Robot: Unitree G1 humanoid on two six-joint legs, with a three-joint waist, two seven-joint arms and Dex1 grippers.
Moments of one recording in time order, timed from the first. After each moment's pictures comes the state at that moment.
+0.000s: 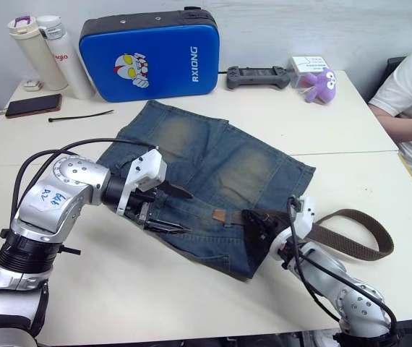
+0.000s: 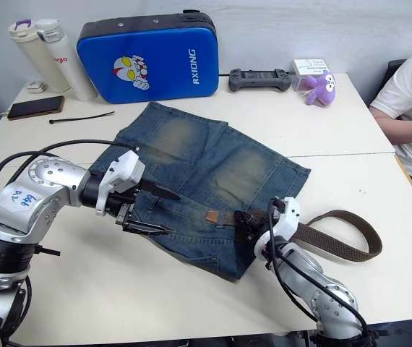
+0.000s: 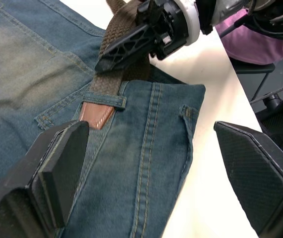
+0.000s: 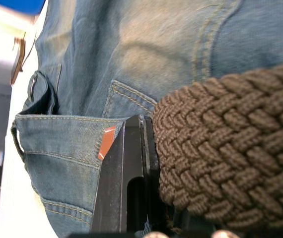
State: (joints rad) left arm -0.62 0.81 -0.14 -0.23 -0.47 0.73 -1.25; right arm -0.03 -0.34 0.08 -0.48 1.45 0.60 -0.44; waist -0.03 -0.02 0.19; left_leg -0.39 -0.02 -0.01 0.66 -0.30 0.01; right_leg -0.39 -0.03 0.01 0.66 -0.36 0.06
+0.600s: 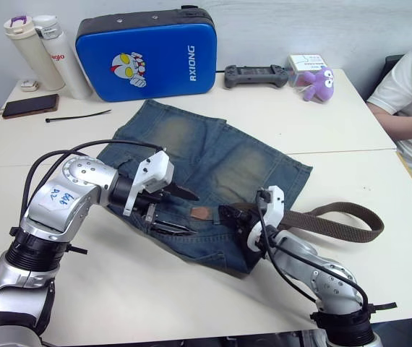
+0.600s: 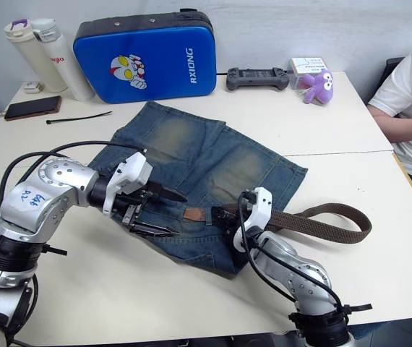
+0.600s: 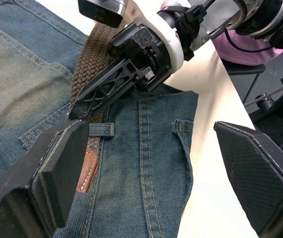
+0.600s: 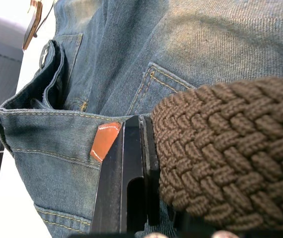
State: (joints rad) left arm -0.64 0.78 -0.18 -0.23 -0.47 0.72 -1.26; right arm -0.15 -0.23 0.12 -0.38 1.31 0.74 -0.34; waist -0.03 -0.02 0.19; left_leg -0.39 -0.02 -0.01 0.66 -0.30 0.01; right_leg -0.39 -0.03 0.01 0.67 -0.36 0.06
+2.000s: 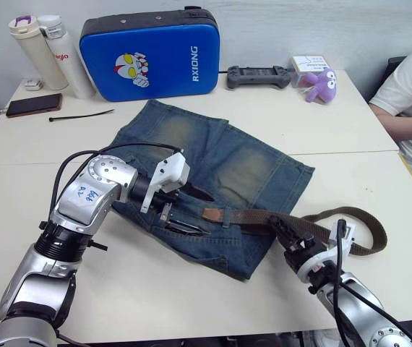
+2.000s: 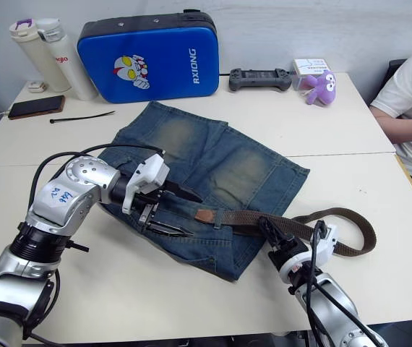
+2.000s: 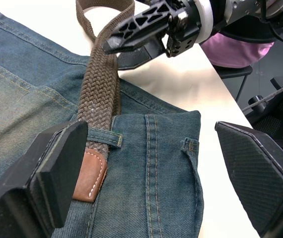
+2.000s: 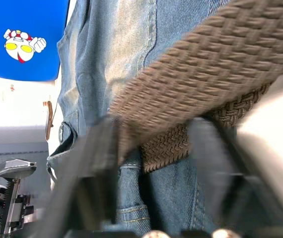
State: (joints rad) left arm -0.70 0.66 -0.26 -0.09 -0.41 0.59 -1.30; right arm 0.30 -0.26 -0.12 -0.68 1.67 0.50 -0.44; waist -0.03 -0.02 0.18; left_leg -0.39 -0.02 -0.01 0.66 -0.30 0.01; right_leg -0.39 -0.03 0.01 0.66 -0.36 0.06
